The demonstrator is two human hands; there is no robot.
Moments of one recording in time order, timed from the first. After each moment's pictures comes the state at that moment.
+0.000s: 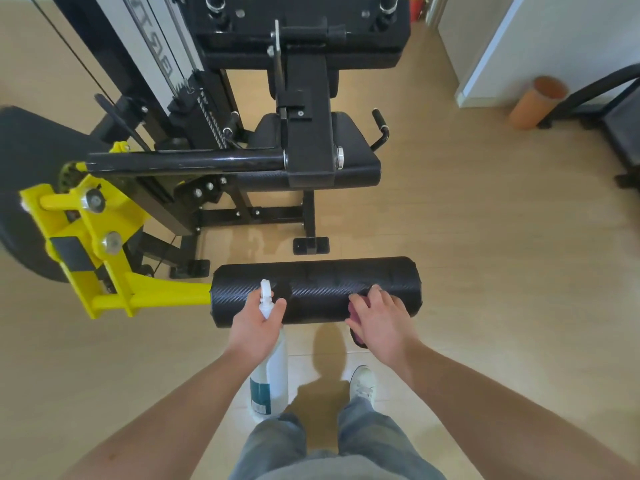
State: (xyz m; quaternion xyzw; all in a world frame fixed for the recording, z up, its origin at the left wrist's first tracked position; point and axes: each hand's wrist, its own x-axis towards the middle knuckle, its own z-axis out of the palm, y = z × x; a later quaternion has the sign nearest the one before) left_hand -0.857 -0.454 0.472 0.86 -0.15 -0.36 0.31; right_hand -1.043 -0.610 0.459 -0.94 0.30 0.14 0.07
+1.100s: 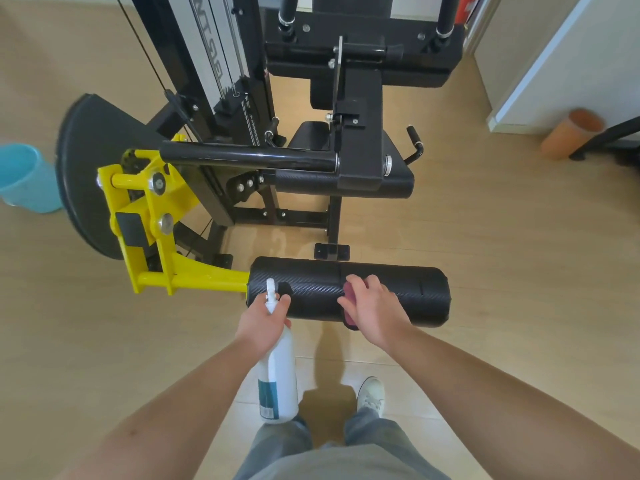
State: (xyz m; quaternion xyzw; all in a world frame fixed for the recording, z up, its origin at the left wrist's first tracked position) left_hand -0.830 -0.412 0.476 0.86 -0.08 -0.38 0.32; right_hand -0.977 -0.583 0.473 -0.92 0.32 0.10 0.21
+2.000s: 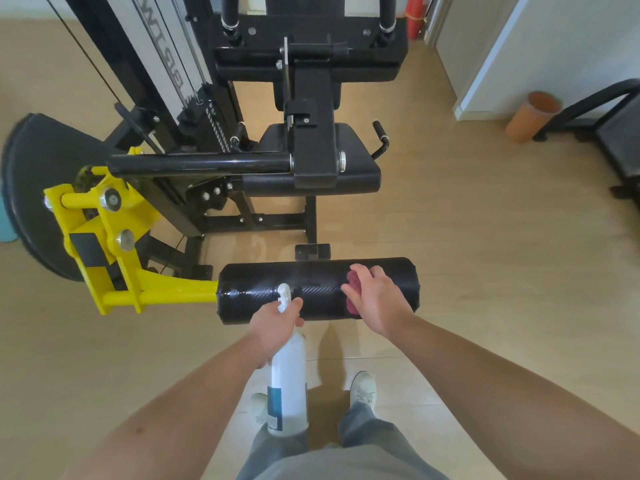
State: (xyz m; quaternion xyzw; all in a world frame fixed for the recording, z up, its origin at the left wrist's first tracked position) left_hand -0.868 -0.456 0.482 0.82 -0.08 -0.48 0.30; right_hand -1.018 -0.621 0.484 -0.87 0.40 0.08 0.27
